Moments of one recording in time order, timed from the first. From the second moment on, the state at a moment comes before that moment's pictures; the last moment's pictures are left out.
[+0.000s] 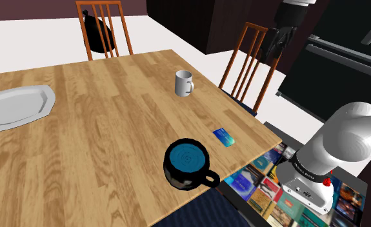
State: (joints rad) arm -0.02 -0.77 0.06 -2.33 0.08 1.55 0.09
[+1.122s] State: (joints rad) arm 0.08 -0.77 0.32 -2.68 0.31 1.84 0.37
